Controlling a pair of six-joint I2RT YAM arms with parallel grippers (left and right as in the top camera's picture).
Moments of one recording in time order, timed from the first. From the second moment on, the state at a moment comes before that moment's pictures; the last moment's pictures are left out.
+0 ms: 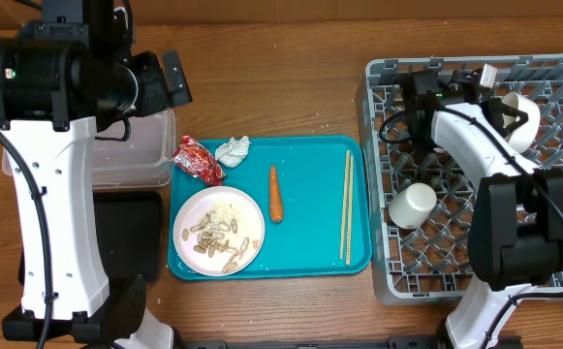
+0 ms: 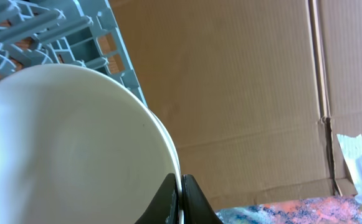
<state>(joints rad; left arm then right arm) -0.06 1.77 2.38 -1.69 0.07 -0.38 0.13 1.97 1.40 -0.94 1.49 0.30</state>
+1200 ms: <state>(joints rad) -0.06 1.77 2.38 -1.69 0.07 -0.38 0.29 1.67 1.84 -1.45 -0.10 0.30</state>
